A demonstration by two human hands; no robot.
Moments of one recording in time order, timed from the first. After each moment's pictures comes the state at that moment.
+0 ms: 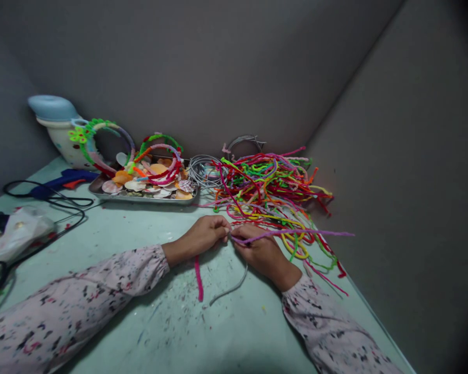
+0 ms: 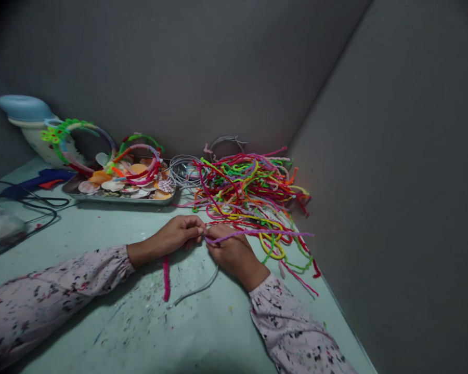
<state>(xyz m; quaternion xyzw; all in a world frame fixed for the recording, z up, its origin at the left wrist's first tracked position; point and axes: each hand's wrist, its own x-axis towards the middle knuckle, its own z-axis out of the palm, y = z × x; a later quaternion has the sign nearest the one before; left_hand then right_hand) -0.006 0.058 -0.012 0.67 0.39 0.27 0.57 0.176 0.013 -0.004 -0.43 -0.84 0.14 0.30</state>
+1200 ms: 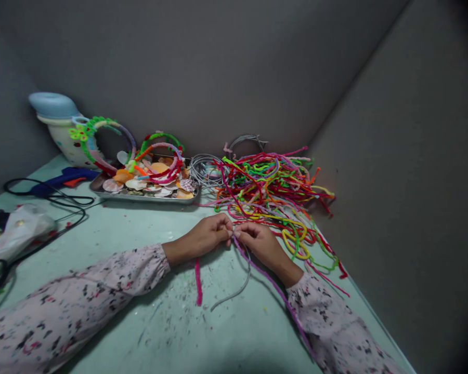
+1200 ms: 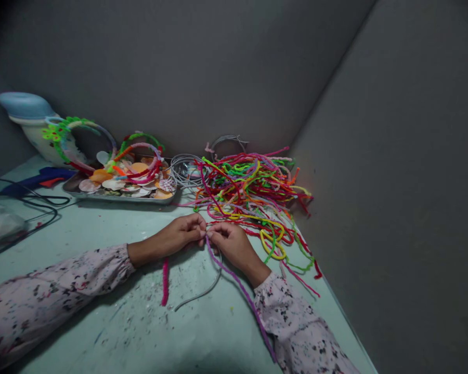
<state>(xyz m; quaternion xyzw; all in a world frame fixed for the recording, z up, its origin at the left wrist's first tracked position) -0.008 0.053 -0.008 0.69 0.35 0.27 0.58 0.171 0.018 0.004 -0.51 -0.62 0.47 0.36</state>
